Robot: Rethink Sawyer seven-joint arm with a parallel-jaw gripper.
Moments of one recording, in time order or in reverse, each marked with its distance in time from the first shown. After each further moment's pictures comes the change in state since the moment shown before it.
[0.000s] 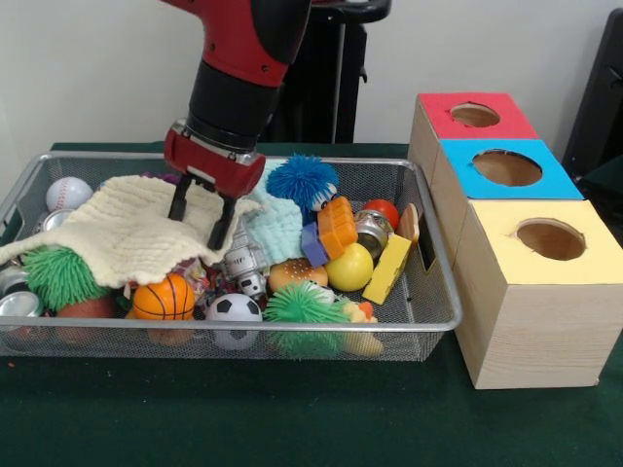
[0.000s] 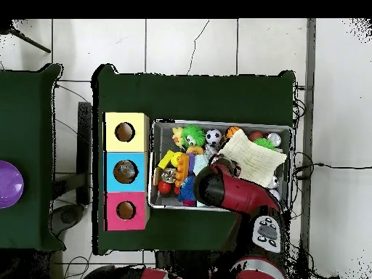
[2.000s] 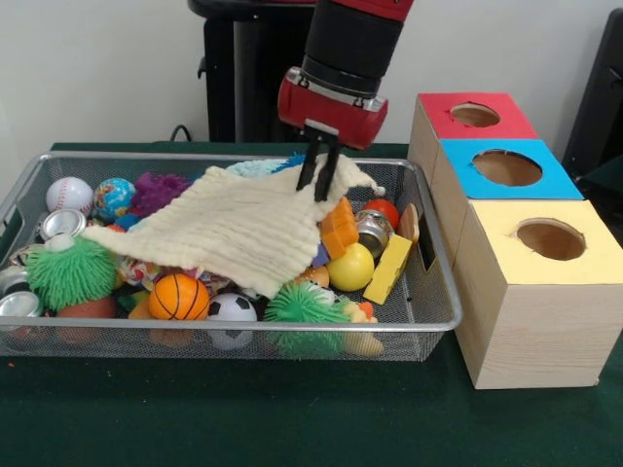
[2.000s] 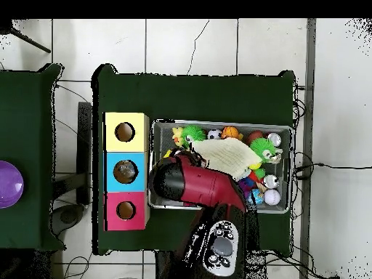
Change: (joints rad) arm 0.185 -0.151 0.008 -0.004 0.084 0.251 0.000
